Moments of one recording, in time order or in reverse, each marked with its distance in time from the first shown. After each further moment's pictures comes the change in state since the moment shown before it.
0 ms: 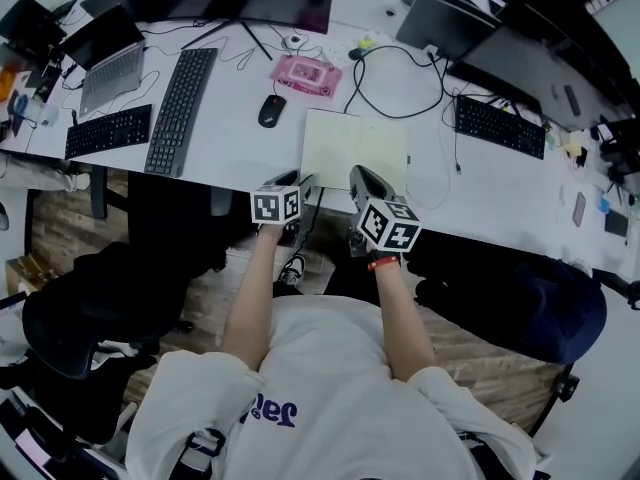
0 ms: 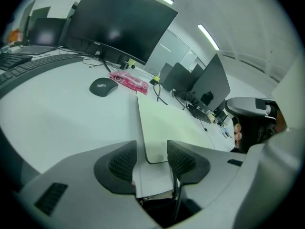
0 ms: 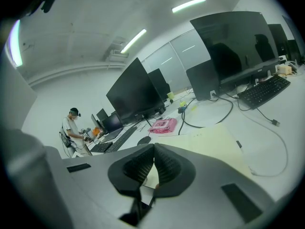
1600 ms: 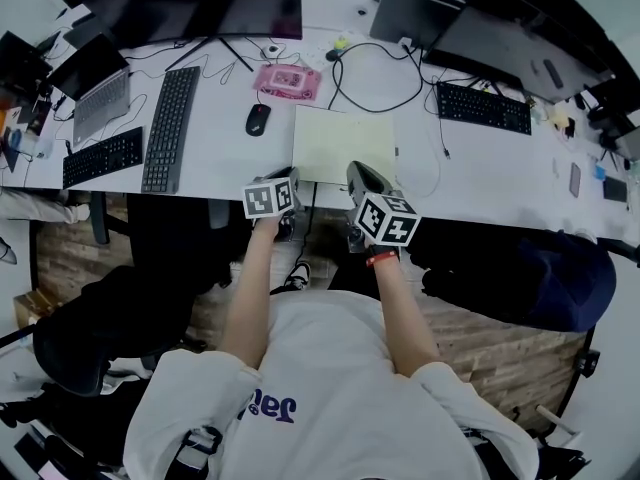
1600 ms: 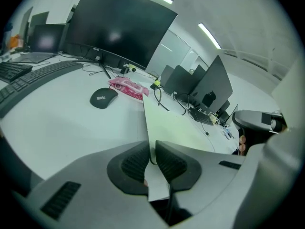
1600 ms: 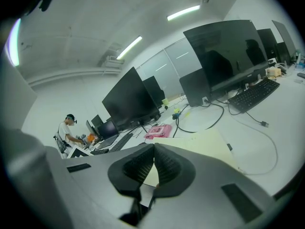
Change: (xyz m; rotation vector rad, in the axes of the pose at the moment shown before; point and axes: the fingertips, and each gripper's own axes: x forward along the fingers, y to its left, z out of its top) left arm -0.012 -0.008 0.022 0.012 0.002 0.038; right arm -0.028 -0.006 0.008 0.033 -0.078 -0.061
